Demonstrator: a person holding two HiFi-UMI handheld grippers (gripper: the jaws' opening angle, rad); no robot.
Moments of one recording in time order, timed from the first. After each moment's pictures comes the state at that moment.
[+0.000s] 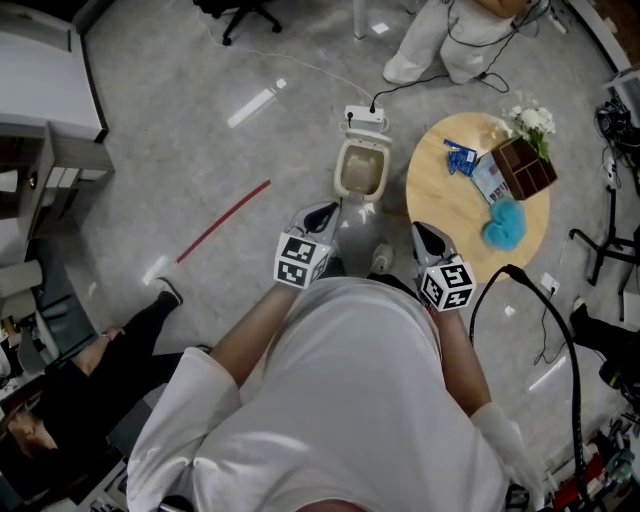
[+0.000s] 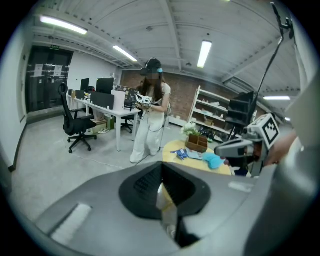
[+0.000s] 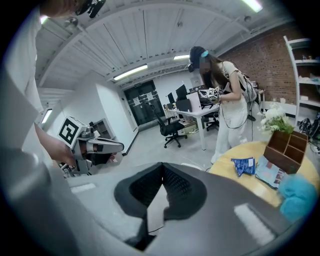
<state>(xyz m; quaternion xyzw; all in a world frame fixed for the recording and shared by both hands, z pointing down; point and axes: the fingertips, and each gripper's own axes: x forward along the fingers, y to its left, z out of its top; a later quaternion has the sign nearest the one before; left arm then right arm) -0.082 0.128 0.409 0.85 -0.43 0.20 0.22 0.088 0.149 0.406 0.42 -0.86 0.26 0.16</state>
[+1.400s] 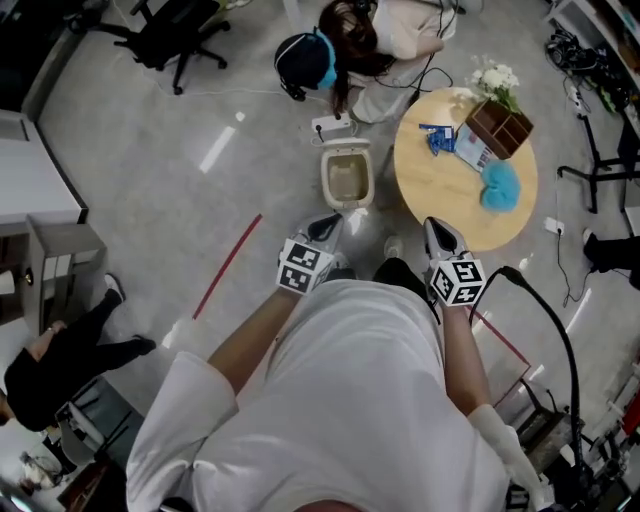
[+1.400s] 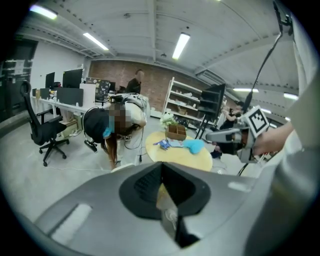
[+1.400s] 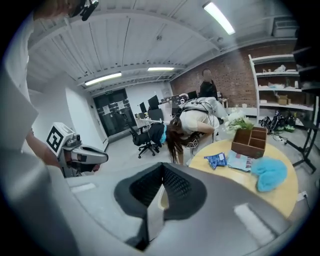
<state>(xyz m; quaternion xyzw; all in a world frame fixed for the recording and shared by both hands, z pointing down) -0.082 0.120 0.423 0.91 -0.27 0.25 0.20 0.108 0.159 0.402 0.59 -0.76 0.26 0.12</state>
